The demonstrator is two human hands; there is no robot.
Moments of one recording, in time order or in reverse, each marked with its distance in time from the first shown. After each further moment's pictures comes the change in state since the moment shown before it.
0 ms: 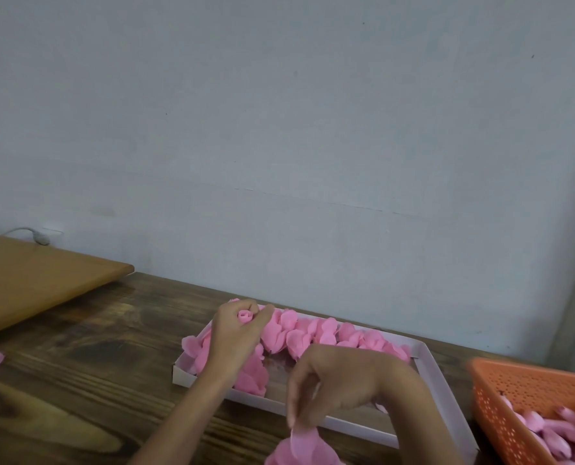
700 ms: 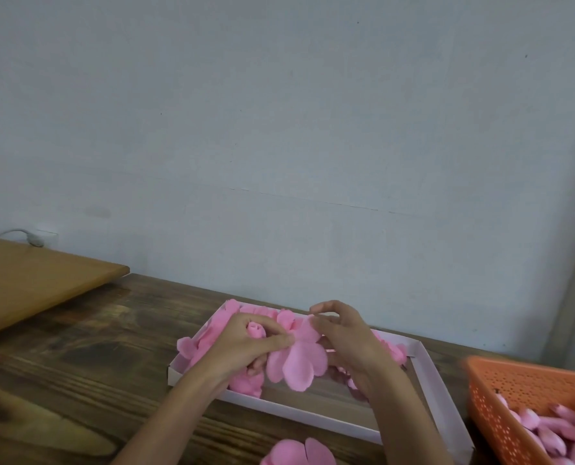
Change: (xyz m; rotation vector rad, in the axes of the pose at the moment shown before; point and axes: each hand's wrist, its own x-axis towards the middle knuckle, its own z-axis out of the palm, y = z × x) left_hand -0.004 0.004 -0.013 -0.111 -0.560 -0.154; right_hand 0.025 0.038 -0.002 0.764 0.896 0.110
